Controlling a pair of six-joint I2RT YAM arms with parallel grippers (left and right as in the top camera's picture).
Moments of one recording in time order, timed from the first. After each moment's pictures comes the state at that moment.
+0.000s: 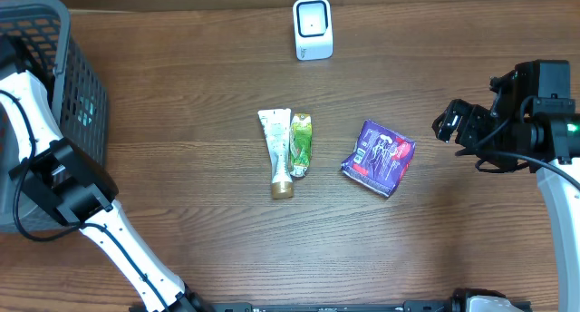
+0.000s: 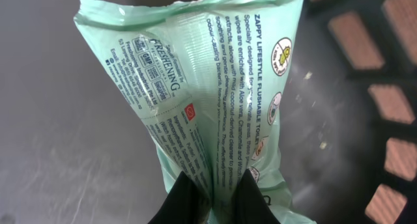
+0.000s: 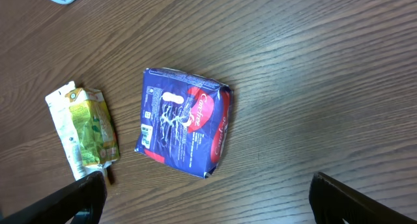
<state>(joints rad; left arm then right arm) 0.60 2.56 2.42 -1.16 0.01 -0.39 -0.07 1.34 1.34 -1.17 -0.24 0.36</state>
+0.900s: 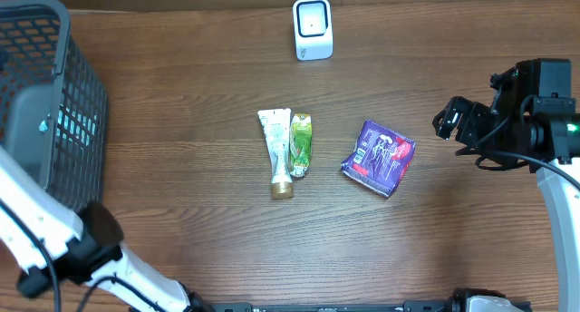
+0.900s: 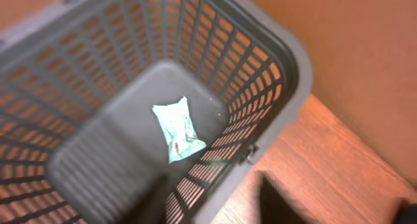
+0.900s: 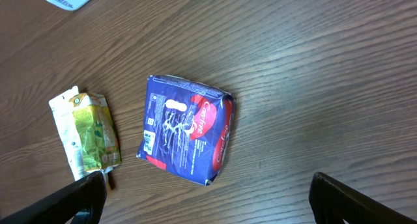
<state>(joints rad) 0.62 2.00 2.80 -1.59 0.02 -0.27 -0.06 1.34 1.34 -1.14 -0.24 0.35</state>
